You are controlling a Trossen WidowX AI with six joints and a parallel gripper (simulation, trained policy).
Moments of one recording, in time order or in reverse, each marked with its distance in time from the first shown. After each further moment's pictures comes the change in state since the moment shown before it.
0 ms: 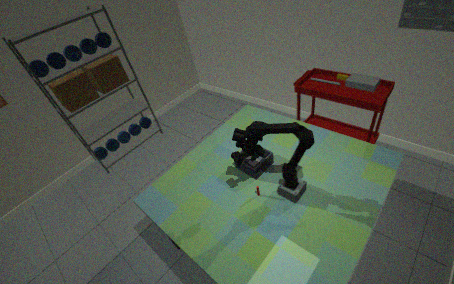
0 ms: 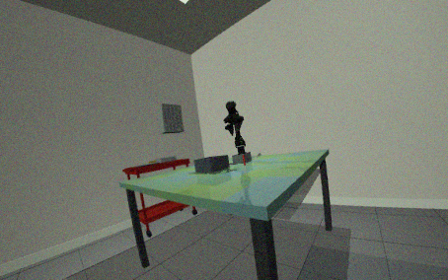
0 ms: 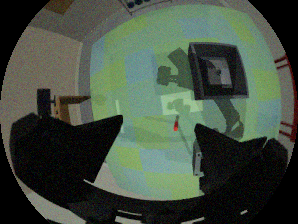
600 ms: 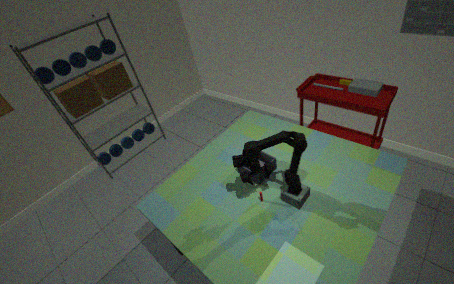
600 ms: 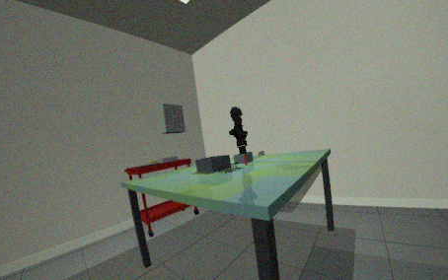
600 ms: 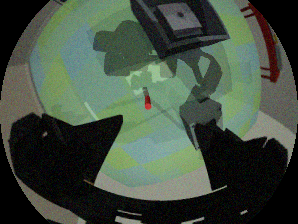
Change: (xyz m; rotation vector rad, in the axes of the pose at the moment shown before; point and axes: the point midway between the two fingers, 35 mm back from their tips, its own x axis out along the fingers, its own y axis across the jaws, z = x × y) arm 0.065 -0.047 -0.058 0.287 0.206 -0.423
